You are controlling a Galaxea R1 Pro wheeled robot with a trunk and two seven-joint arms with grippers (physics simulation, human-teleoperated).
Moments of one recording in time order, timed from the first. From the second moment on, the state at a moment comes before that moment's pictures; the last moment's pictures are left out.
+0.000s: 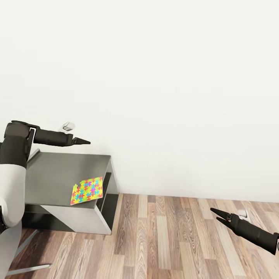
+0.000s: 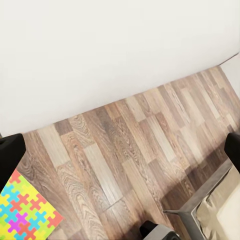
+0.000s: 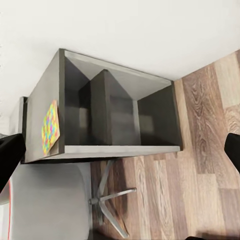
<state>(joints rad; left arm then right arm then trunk) -1.24 0.31 0.17 -0.92 -0.59 0.99 -1.56 -0.19 -0.44 -0.28 -1.20 -0.84 0.84 0.71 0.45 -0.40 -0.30</state>
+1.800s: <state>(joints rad) -1.23 0.31 0.16 -0.96 -0.59 0.99 -1.56 -0.19 -0.43 -0.28 -1.19 -0.84 0.84 0.71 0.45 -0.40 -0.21</state>
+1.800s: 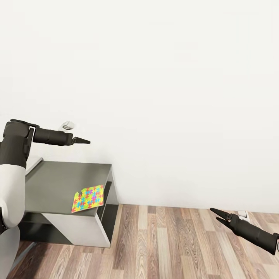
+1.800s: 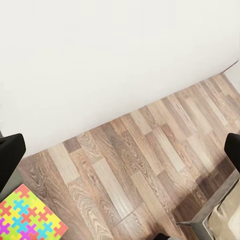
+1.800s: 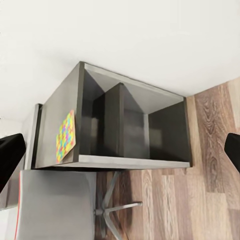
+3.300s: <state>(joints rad) -1.23 0.31 0.16 -0.96 -0.60 0.99 -1.56 -0.19 -0.43 -0.31 -1.19 -0.84 0.84 0.71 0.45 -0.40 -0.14</state>
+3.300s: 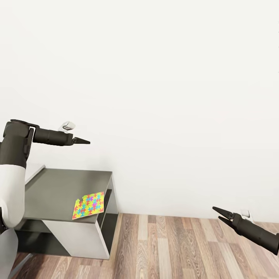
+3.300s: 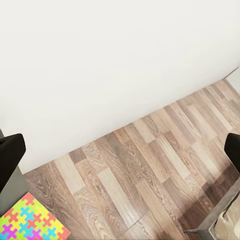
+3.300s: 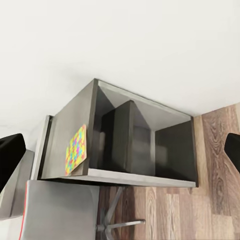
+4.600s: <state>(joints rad) -1.23 0.31 0.16 -0.96 -0.60 0.99 -1.56 -0.19 -0.44 -0.32 -1.19 -0.84 0.84 0.71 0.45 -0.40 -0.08</state>
